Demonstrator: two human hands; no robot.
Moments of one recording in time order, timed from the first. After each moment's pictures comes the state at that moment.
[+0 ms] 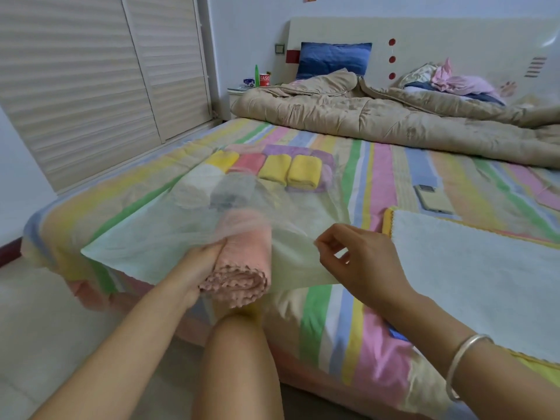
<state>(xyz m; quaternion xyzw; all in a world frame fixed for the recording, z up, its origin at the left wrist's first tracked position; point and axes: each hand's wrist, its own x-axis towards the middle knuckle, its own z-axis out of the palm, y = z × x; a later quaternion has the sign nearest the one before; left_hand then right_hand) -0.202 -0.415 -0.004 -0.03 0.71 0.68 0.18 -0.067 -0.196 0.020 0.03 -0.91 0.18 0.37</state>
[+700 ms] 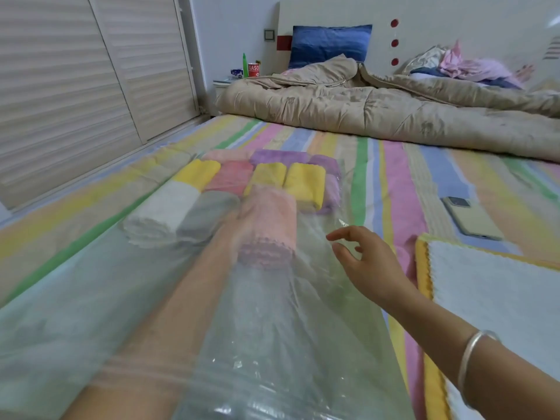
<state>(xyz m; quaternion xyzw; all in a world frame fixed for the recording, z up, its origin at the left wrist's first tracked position) -0.391 -0.253 -0.032 0.03 0.80 0.58 0.16 -0.207 -0.104 -0.022 -0.18 -0.89 0.35 0.22</state>
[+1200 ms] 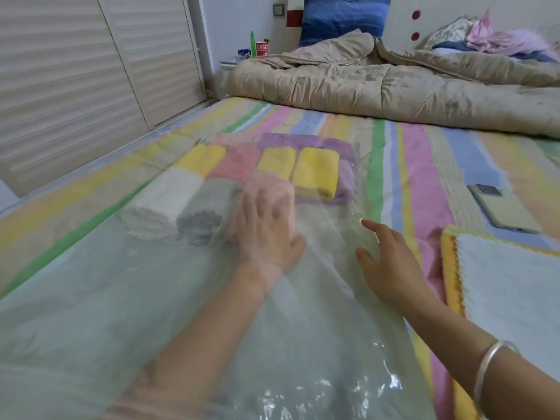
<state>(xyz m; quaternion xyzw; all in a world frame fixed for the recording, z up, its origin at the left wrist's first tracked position) -0.366 -0.232 -0.071 0.28 0.94 0.08 -0.19 -0.219 -0.086 -0.054 -0.27 -0.90 0.29 0.15</state>
